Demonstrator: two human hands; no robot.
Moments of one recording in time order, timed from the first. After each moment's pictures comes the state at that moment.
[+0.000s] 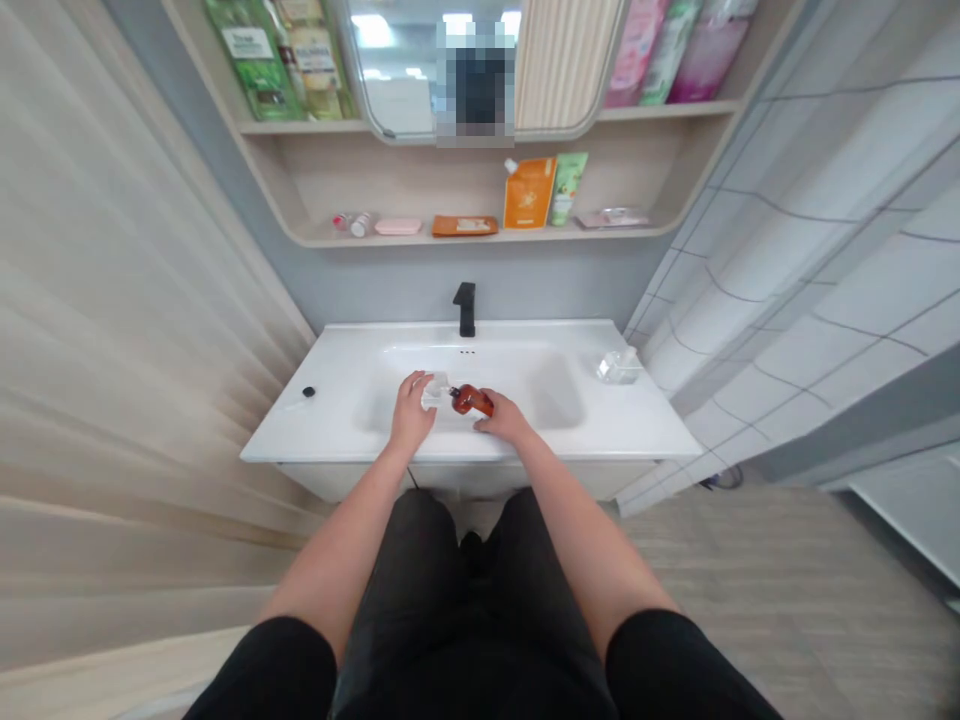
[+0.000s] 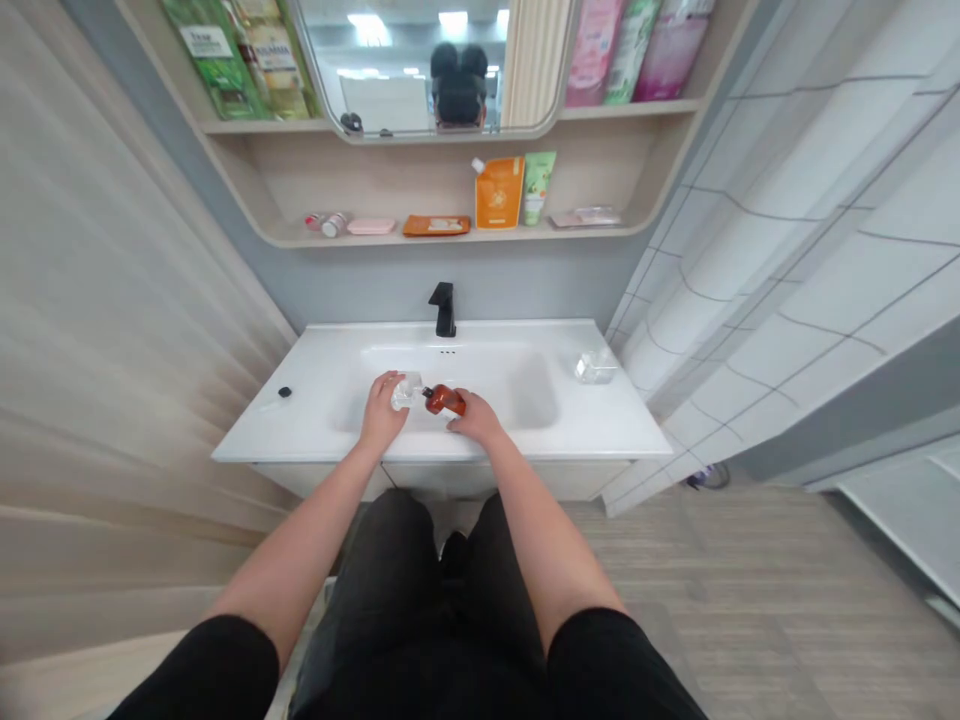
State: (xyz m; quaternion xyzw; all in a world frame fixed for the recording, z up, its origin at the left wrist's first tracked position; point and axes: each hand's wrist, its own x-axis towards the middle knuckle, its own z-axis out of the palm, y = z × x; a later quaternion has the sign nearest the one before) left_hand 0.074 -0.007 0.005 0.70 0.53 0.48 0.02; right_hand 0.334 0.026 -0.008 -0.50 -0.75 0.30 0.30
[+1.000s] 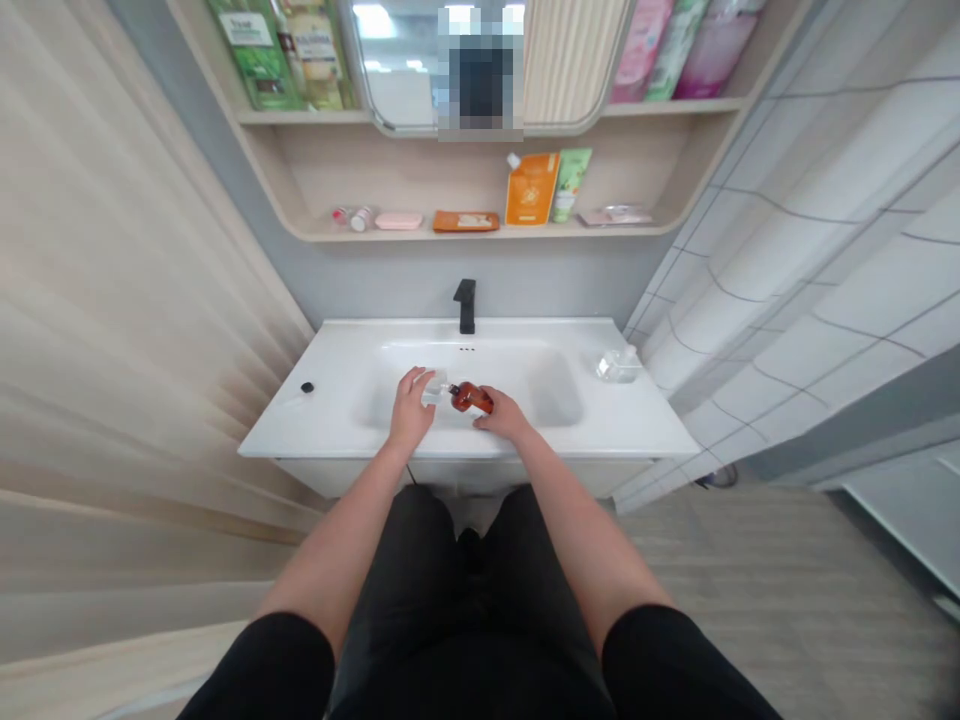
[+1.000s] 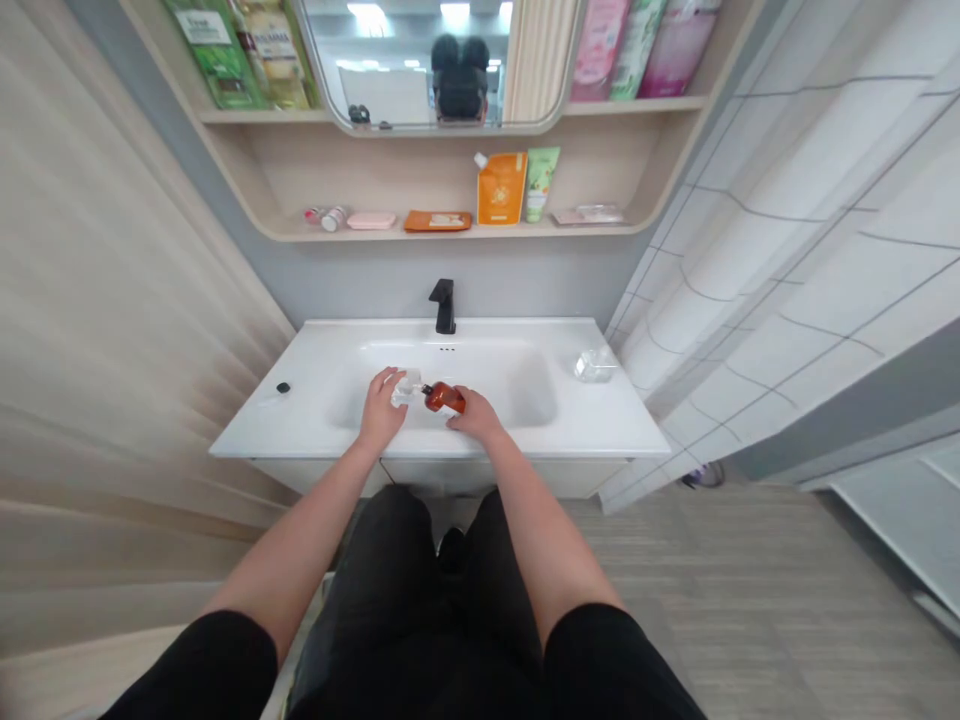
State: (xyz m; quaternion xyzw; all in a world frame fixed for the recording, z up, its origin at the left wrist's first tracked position) left_hand 0.073 -0.010 0.008 0.70 0.54 0.46 0.03; right_hand 0.334 0.025 -0.003 -0.51 -0.75 0.30 0.29
